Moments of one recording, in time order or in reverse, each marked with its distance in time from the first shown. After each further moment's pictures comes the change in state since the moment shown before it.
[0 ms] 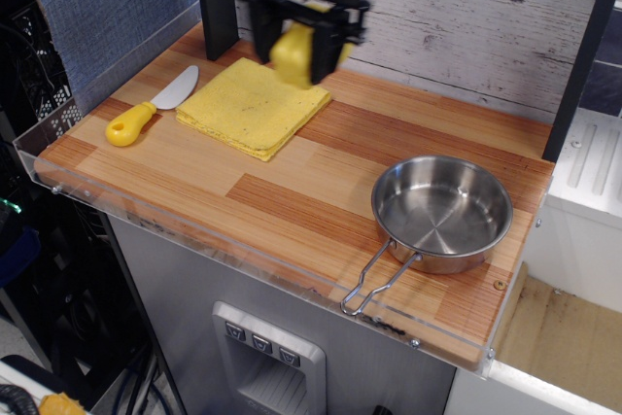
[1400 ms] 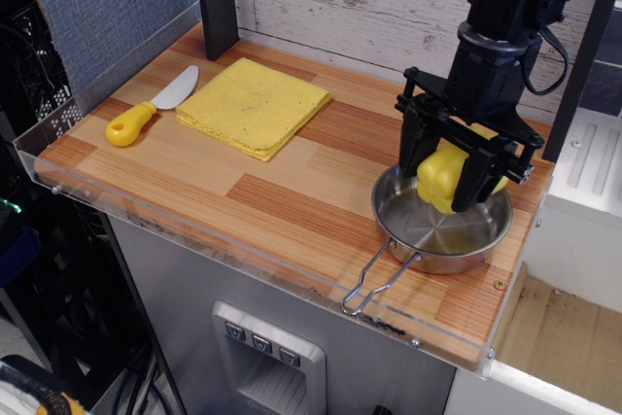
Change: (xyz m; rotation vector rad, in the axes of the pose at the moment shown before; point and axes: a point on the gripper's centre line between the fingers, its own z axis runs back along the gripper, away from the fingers) arm -0.019 -0.121 -0.037 -0.046 0.137 -0.274
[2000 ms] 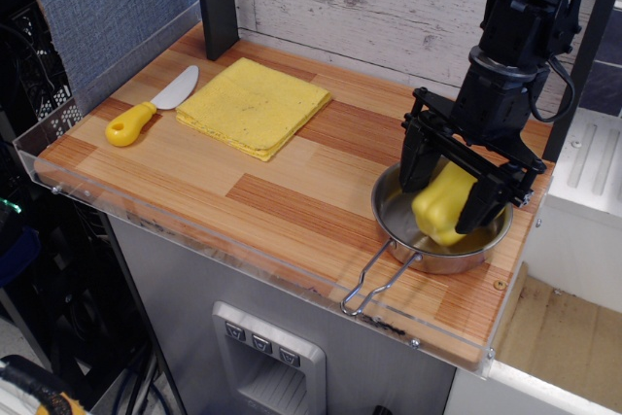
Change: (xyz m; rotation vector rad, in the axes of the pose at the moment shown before) arm 0.002 -0.006 -0.017 0.015 0.078 -0.052
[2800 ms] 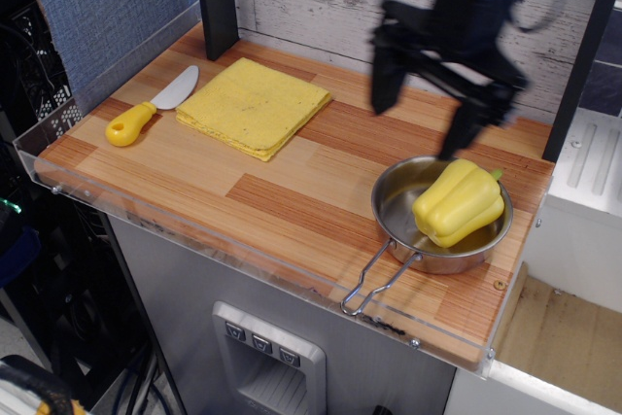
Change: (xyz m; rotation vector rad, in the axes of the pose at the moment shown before) arm -0.034 0.037 0.057 0.068 -0.185 0.209
